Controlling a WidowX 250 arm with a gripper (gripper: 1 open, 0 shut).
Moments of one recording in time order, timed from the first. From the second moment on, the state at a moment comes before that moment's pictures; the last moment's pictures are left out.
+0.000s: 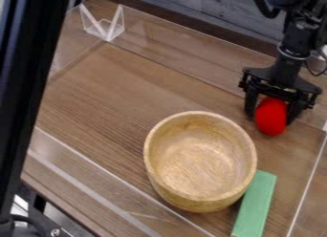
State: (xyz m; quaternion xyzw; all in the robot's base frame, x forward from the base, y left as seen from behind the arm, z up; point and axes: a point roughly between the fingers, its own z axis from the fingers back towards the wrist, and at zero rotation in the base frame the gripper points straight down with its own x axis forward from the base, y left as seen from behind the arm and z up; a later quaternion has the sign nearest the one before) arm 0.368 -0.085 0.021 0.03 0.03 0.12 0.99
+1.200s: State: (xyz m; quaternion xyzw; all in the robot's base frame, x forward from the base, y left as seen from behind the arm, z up) arm 0.367 -0.059 0.104 -0.02 -0.03 0.25 0.97
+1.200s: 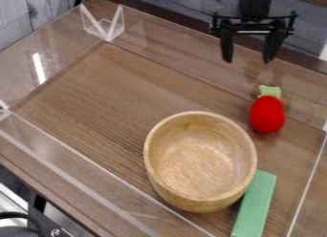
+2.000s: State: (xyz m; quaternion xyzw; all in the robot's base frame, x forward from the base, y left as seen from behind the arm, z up) arm 0.367 -0.079 0.075 -0.02 -0.04 0.25 0.97
